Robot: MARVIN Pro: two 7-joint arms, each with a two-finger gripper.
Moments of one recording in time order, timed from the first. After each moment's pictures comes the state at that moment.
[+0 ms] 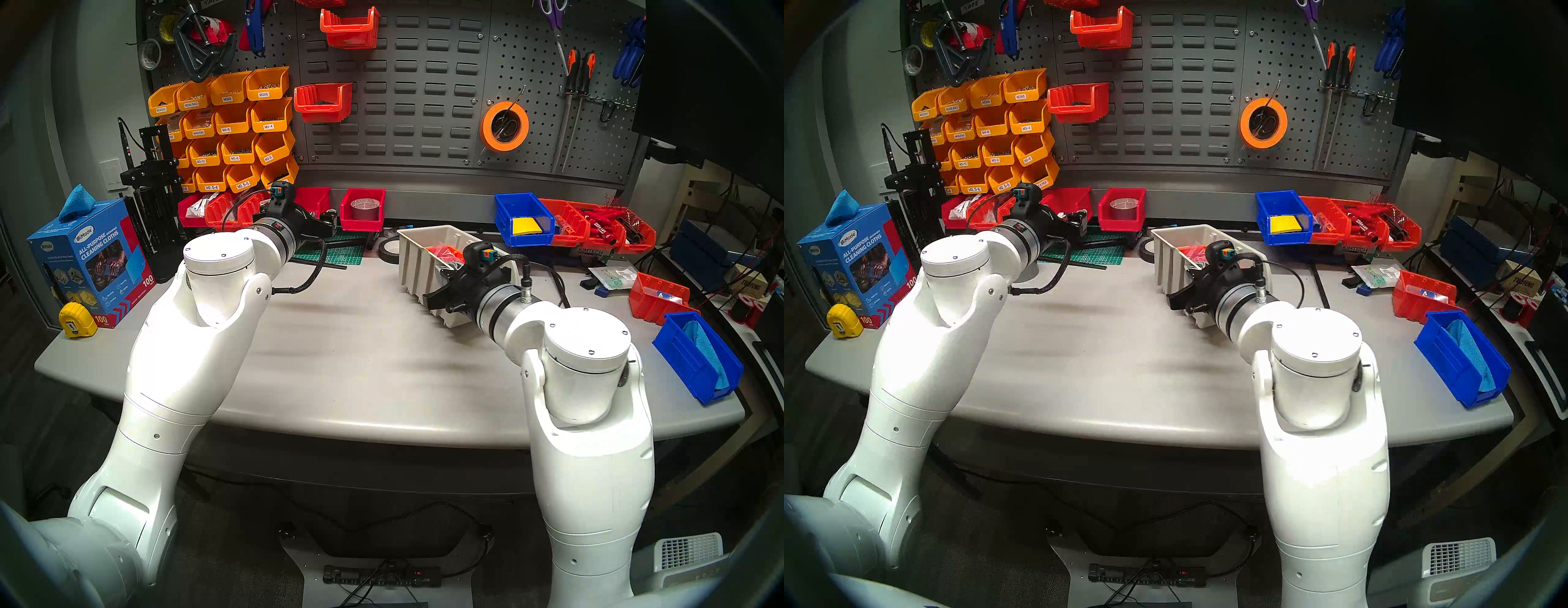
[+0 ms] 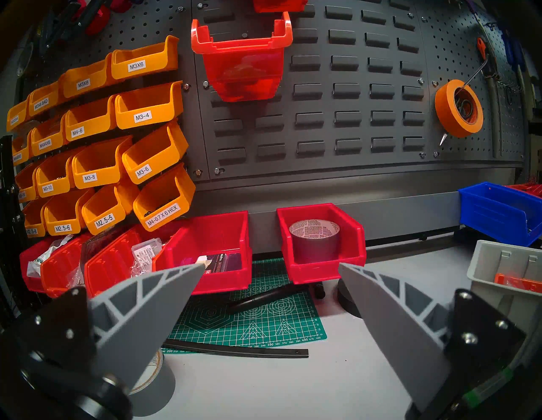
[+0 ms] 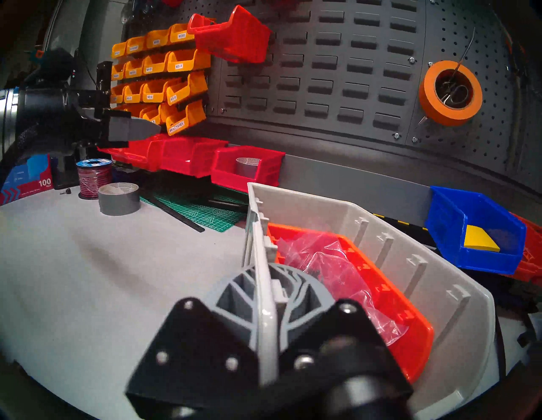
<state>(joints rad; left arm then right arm) 1.18 -1.16 -1.35 -1.89 -0.47 0.64 0.18 -1.58 -1.60 1.40 -2.23 -0.33 0.74 0.39</state>
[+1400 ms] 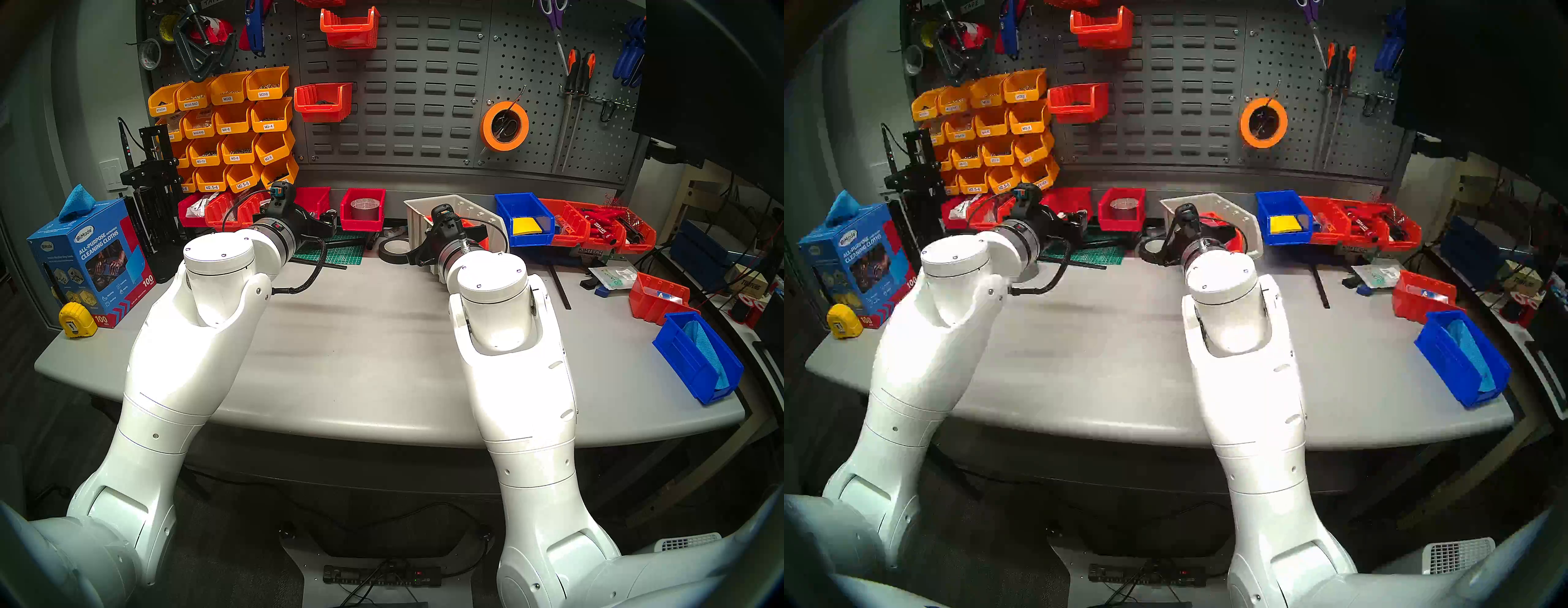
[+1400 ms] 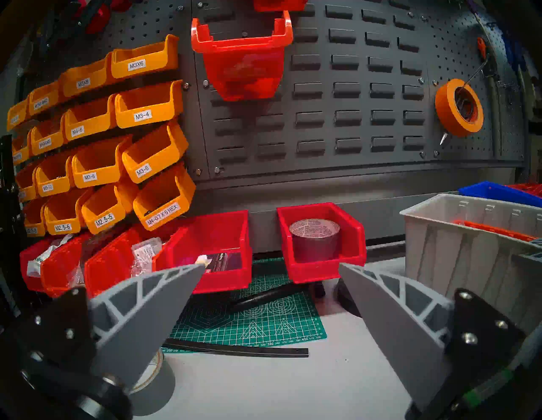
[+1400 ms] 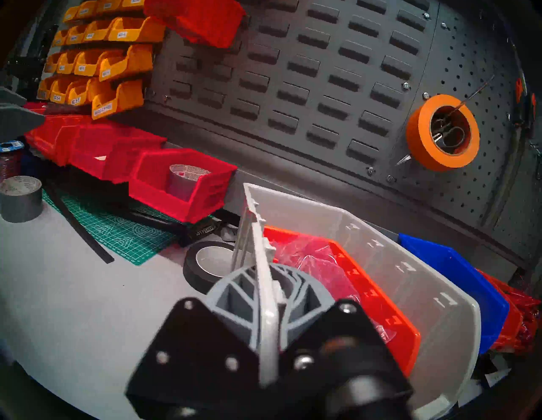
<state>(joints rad) 1.17 -1.15 -1.34 -1.89 -0.48 0.64 0.19 -1.26 -1.71 1.37 -1.84 -0.54 0.67 0.22</state>
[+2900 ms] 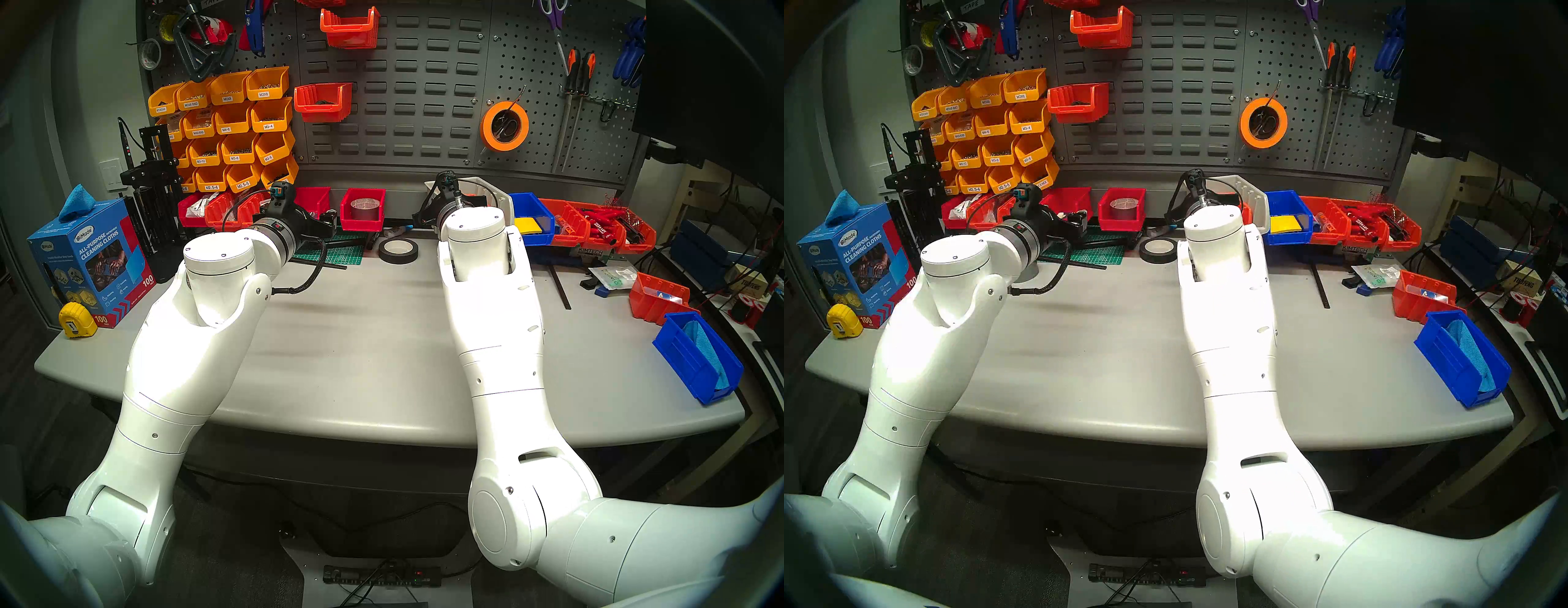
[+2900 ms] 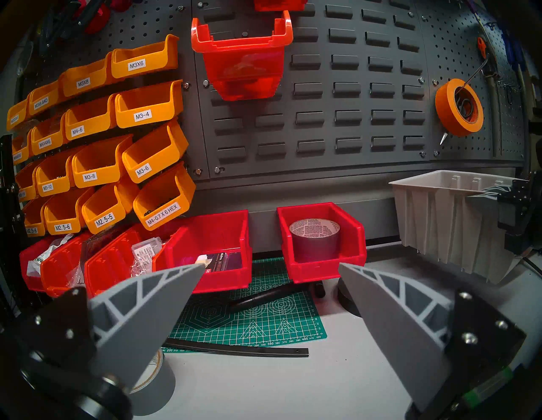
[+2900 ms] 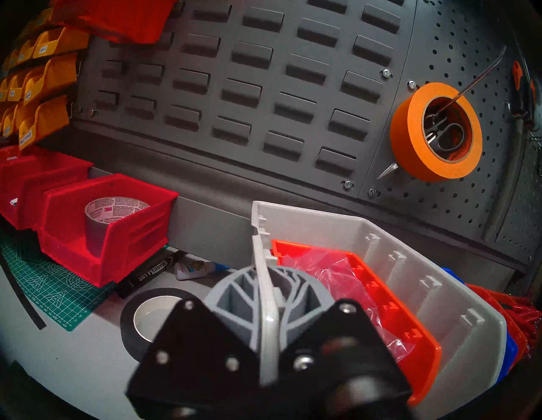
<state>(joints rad) 1.17 -1.15 -1.34 -1.89 -0.48 0.64 0.19 -0.96 -1.83 1.52 -1.46 -0.57 0.58 0.14</state>
